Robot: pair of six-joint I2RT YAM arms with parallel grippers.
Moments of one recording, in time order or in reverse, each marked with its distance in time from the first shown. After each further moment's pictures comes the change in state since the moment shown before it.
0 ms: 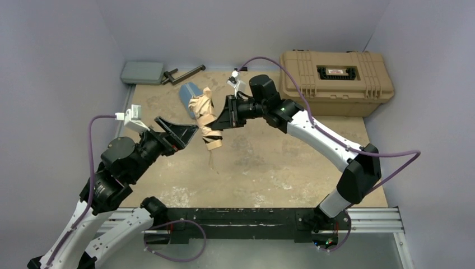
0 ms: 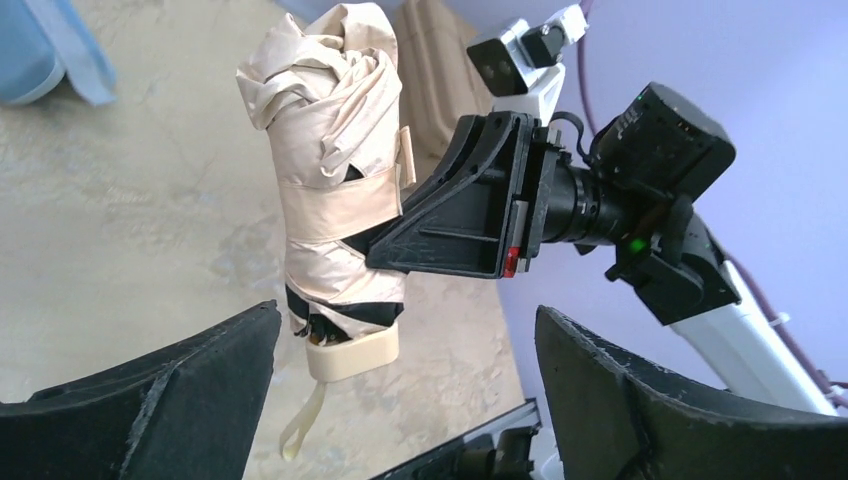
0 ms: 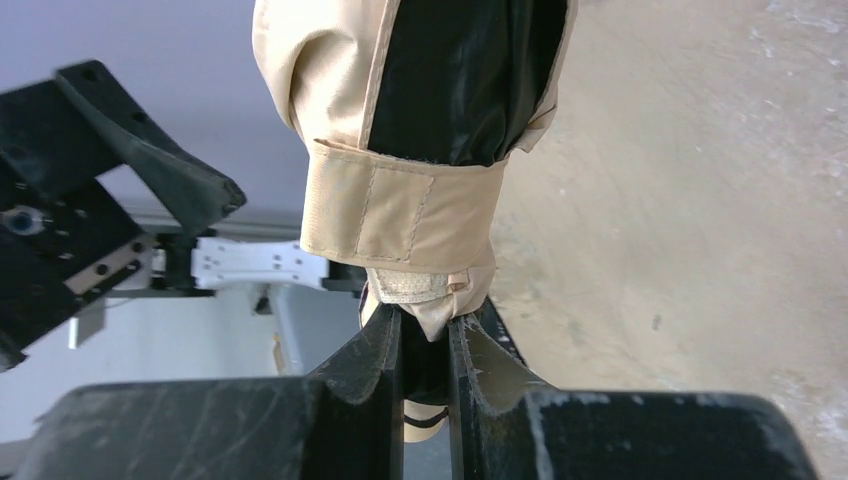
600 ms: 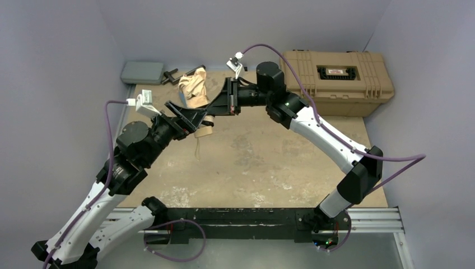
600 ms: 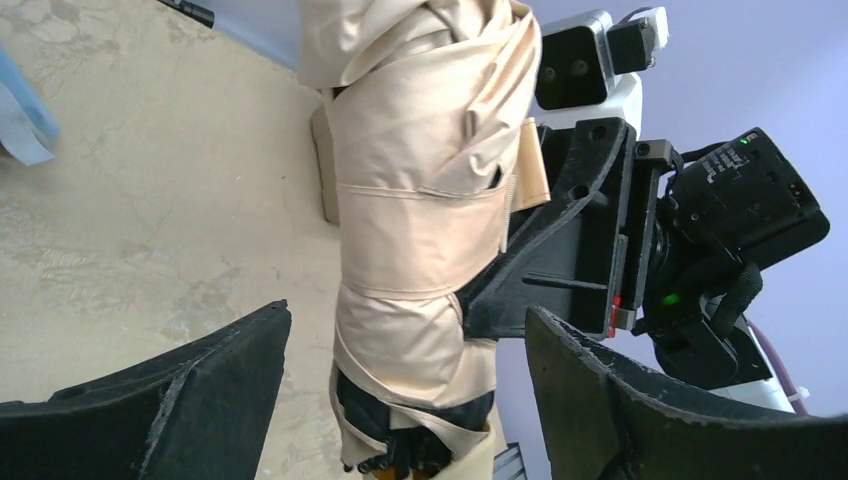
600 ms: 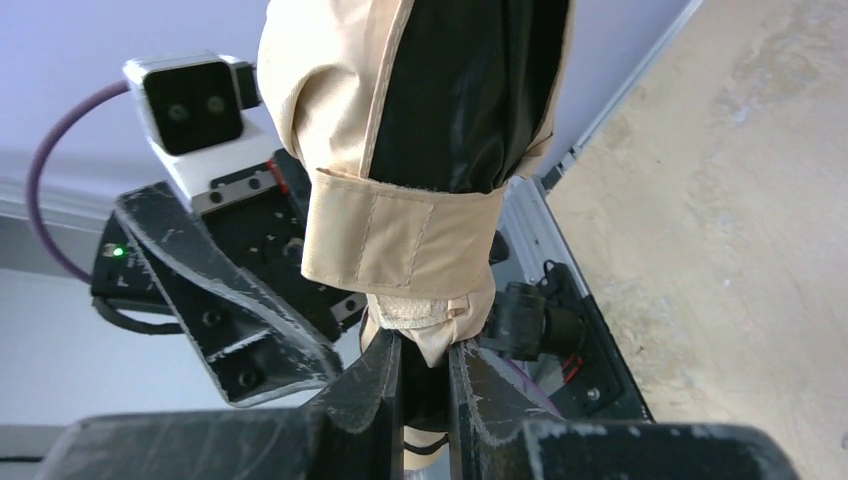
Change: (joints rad) left arm 0.003 0.138 0.009 0.247 -0.027 -0.010; right arm -0.001 -0.010 0.134 0.178 -0.098 0.322
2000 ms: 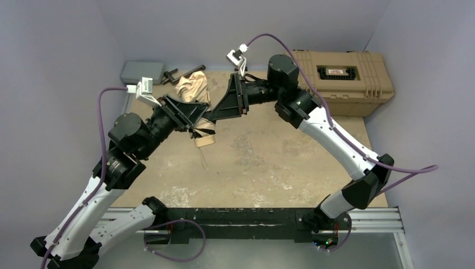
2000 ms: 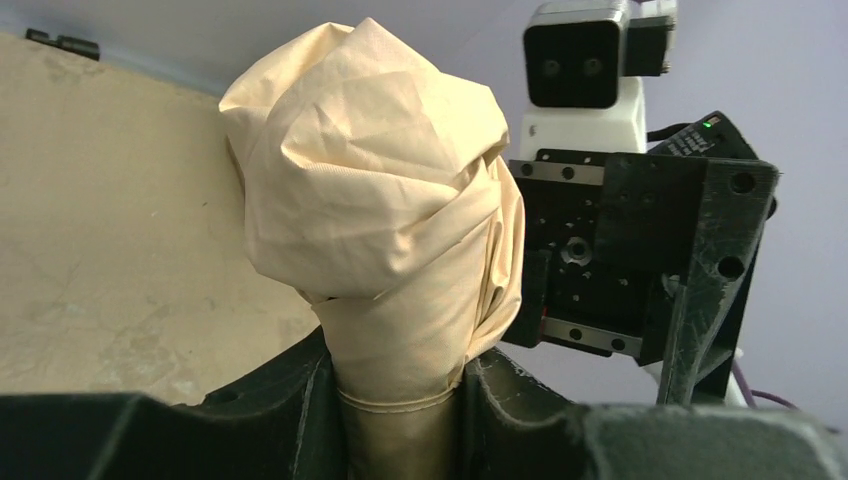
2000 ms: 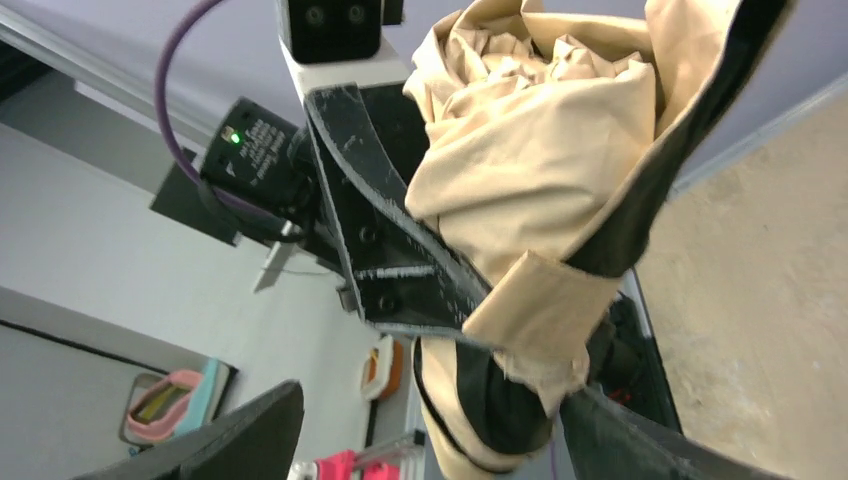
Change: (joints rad) left arm 0.000 0.081 0.120 0.095 0.141 0.058; right arm -0.008 -0.055 0.061 0.101 -0.273 0.002
